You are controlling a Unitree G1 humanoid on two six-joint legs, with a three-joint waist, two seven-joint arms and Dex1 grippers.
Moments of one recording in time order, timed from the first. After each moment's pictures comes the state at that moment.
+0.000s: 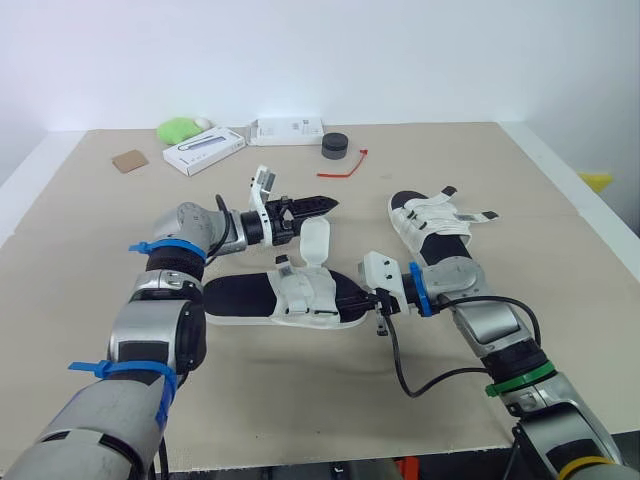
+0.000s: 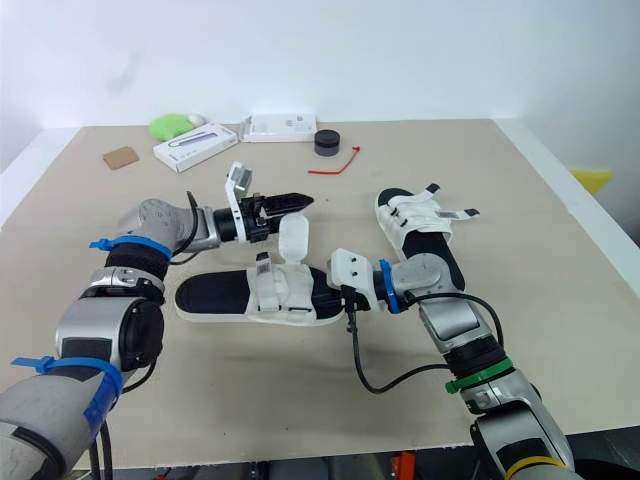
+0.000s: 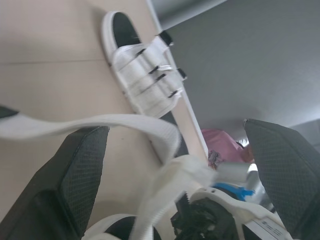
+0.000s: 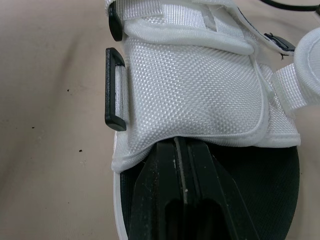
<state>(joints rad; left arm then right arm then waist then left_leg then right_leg) -1.17 0.25 0.25 0.97 -0.66 1.09 -0.78 -0.58 -0.55 0.31 0.11 0.13 0.18 1.24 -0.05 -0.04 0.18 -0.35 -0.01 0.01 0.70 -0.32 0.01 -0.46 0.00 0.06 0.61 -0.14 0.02</state>
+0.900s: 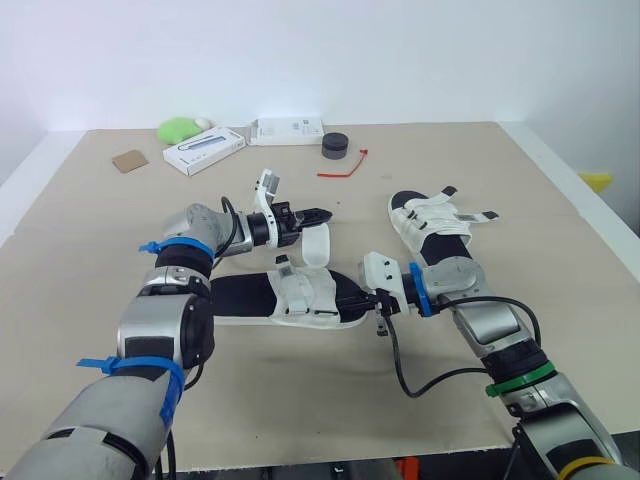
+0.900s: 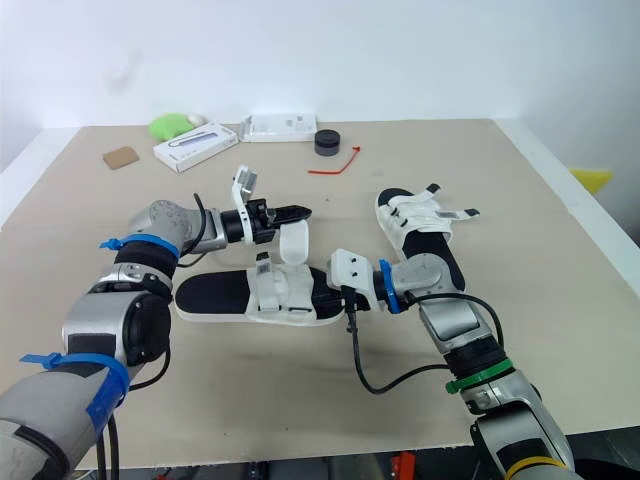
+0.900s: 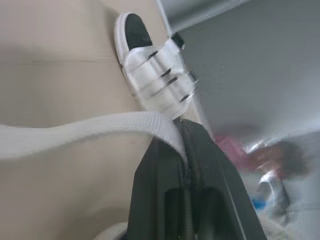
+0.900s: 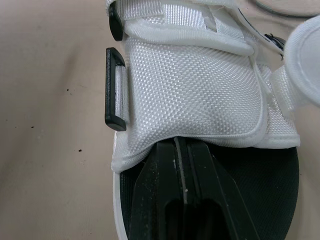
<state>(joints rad) -1.12 0.22 0.16 0.83 -0.53 0.96 -0.88 -0.58 -0.55 0.31 0.10 0.13 0.17 1.24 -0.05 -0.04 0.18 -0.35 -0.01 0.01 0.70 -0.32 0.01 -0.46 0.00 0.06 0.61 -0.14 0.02</state>
